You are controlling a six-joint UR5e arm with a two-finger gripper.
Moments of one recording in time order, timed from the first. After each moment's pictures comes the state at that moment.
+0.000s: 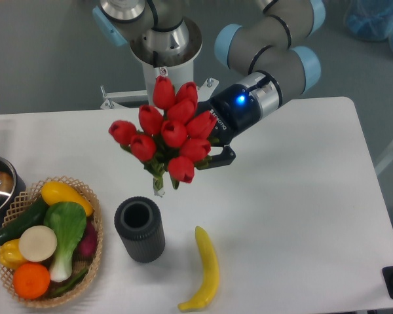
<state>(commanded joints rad) 2.68 -1.82 -1.81 -0.91 -0.17 1.28</state>
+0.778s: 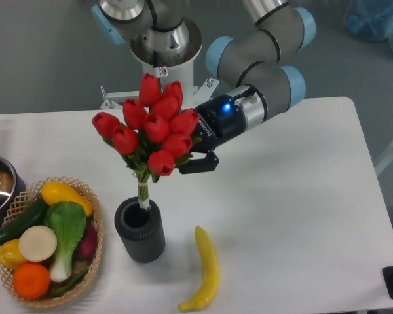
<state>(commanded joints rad) 2.62 -1.88 -1.77 -0.91 -0.18 1.32</state>
